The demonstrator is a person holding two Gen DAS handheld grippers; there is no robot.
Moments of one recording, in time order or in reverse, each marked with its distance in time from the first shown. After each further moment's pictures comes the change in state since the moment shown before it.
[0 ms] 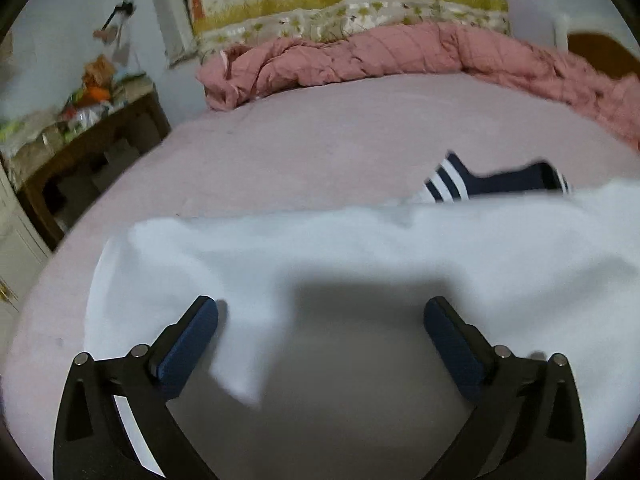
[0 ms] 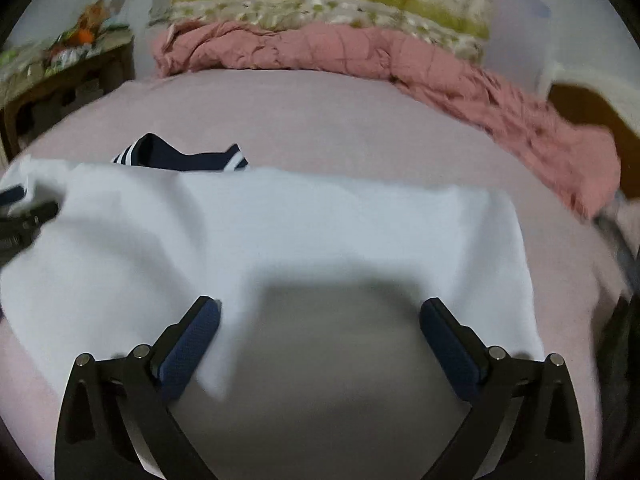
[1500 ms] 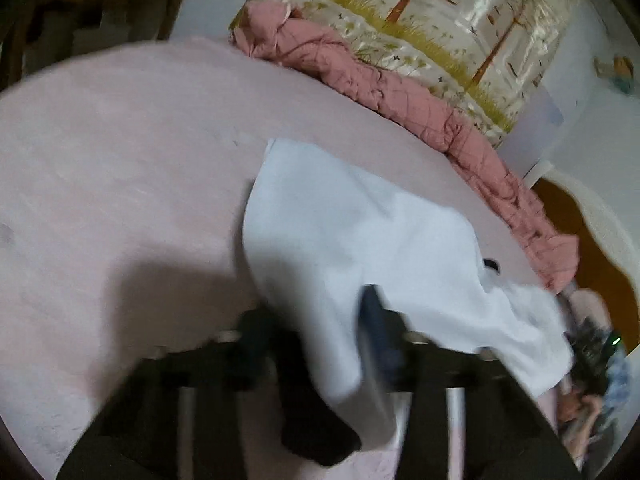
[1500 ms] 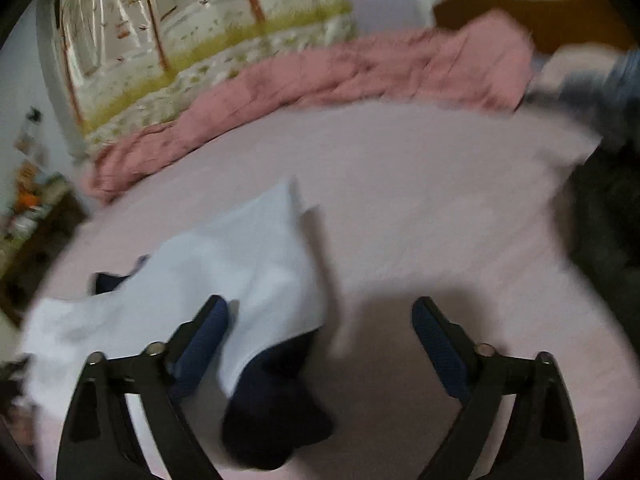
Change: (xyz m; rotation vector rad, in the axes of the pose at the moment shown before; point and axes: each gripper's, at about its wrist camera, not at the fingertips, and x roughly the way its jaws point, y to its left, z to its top) left arm -0.011 0.190 -0.058 -0.482 -0.003 -0.459; right arm -0.020 -0.131 -0.026 0.502 -0.111 0.074
